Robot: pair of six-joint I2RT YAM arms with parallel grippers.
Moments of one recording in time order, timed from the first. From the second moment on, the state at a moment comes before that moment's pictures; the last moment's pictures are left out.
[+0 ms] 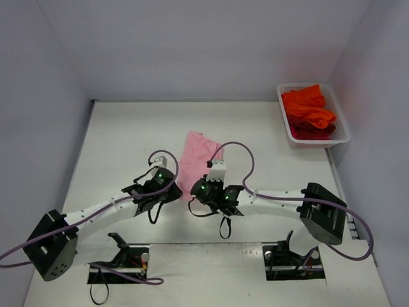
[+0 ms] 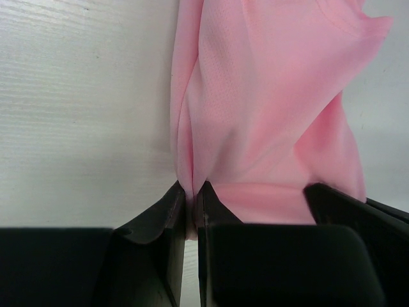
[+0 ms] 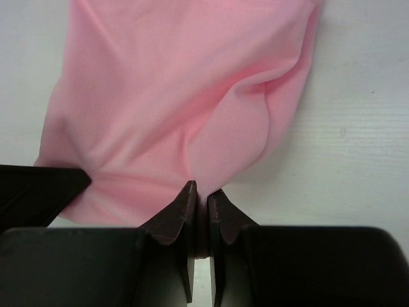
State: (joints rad) left arm -0.73 1.15 0.58 -0.26 -0.19 -0.98; right arm 1.15 1.55 0.86 -0.25 0.63 0.98
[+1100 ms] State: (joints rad) left arm -0.73 1.35 0.88 -0.30 -0.20 -0.89; right arm 1.05 1.42 0.93 -0.36 0.66 0.89
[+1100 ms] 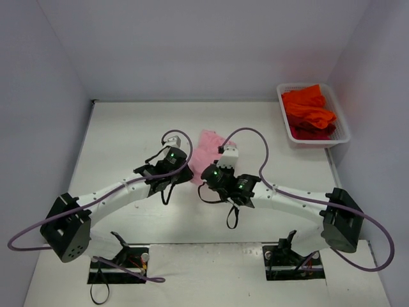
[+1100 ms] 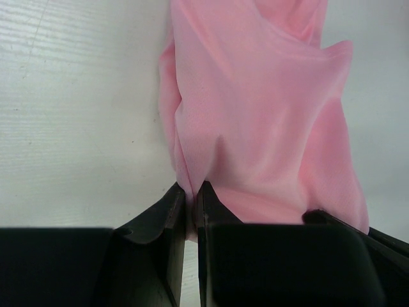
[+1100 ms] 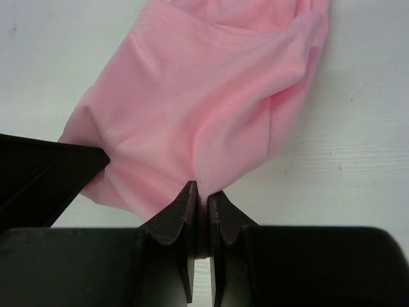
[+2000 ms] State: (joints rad) left arm -0.73 1.55 1.17 -0.36 -0.17 -0.77; right arm 0.95 1.32 0.95 -0.38 0.66 0.86
